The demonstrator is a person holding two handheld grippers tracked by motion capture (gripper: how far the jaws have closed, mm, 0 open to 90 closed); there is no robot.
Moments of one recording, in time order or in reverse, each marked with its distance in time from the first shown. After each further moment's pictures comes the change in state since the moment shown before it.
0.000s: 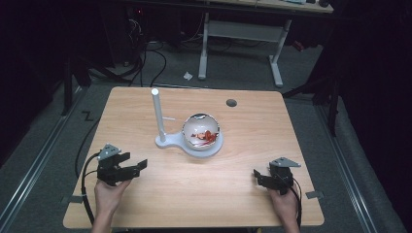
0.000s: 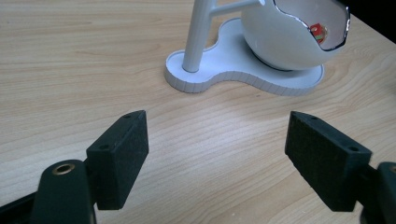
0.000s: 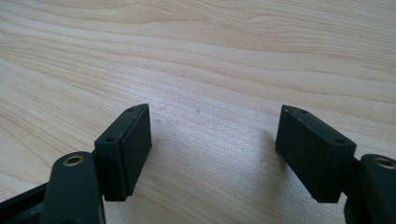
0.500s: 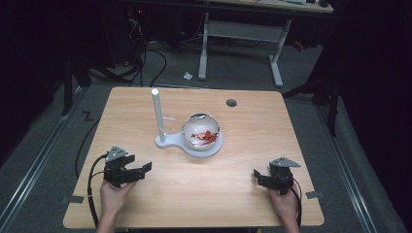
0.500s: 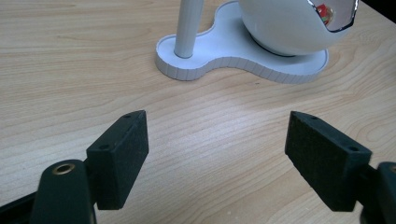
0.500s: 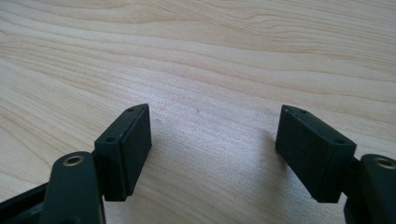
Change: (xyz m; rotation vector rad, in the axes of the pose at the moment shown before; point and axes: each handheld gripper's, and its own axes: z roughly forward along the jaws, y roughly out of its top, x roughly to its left) left arm -0.006 -0.007 0.014 0.033 -0.001 0.013; right arm 0.000 0.000 0.000 0.000 0.000 0.000
